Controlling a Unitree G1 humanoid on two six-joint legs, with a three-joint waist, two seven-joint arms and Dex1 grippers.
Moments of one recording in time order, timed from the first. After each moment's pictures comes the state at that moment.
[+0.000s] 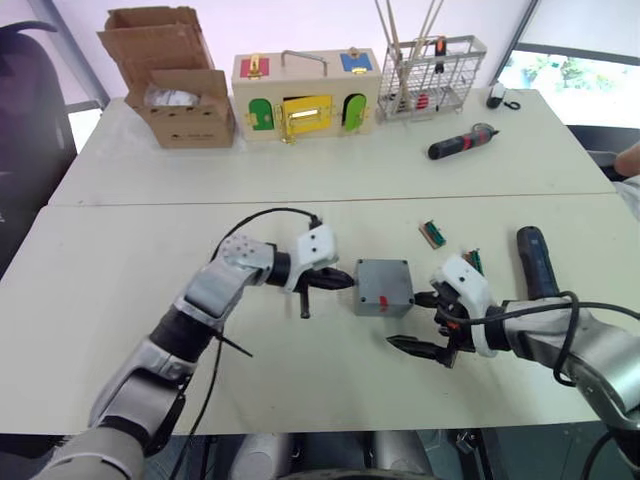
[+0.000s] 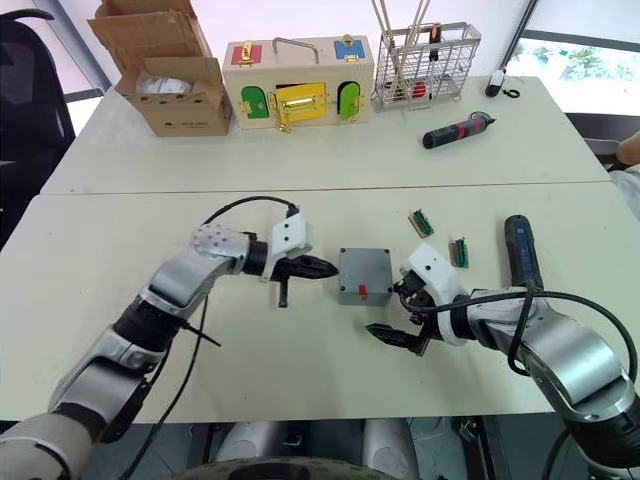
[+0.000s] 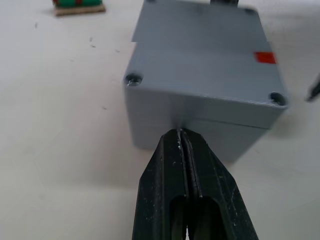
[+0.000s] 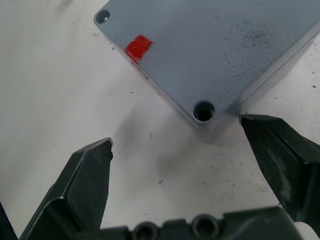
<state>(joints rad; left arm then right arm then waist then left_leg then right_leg) -0.66 0.37 -0.41 0.13 -0.16 0.39 -1.06 -0.13 -0.89 0.04 -0.69 0.57 1.11 0.68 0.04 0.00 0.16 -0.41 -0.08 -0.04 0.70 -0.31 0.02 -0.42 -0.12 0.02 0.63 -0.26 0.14</state>
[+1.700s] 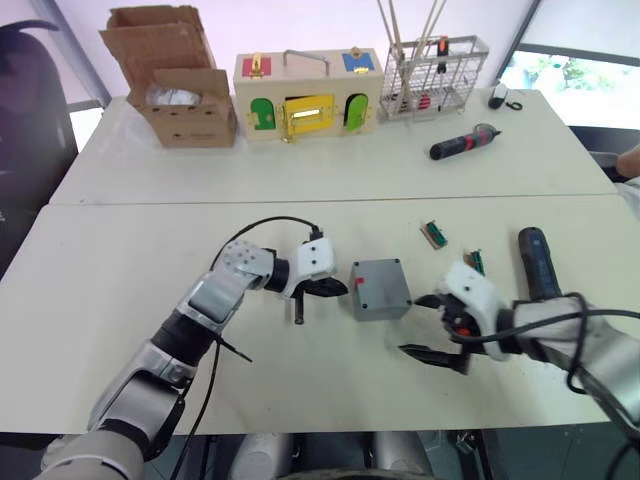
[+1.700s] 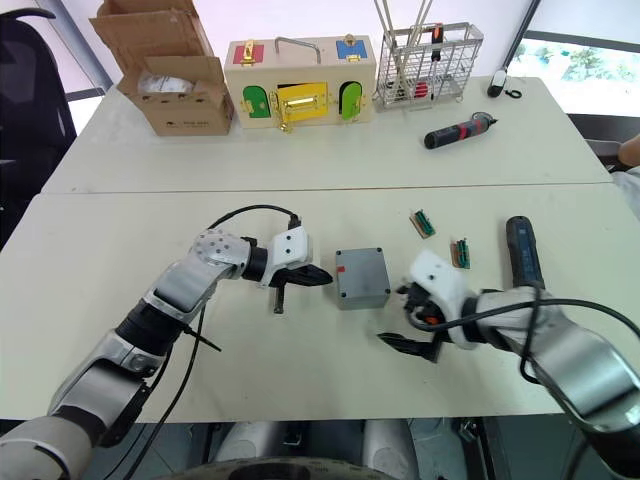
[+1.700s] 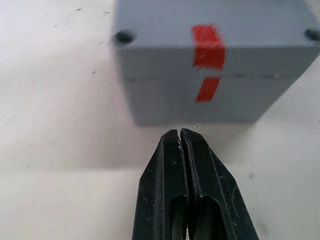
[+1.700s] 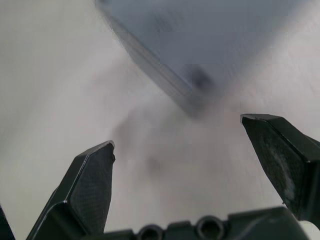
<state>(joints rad) -0.61 0.43 -0.39 0.11 -0.09 0.35 -1.11 -0.02 -0.98 -0.12 -0.72 0.49 1.04 0.77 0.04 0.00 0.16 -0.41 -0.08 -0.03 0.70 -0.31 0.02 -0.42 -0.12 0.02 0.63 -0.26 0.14</state>
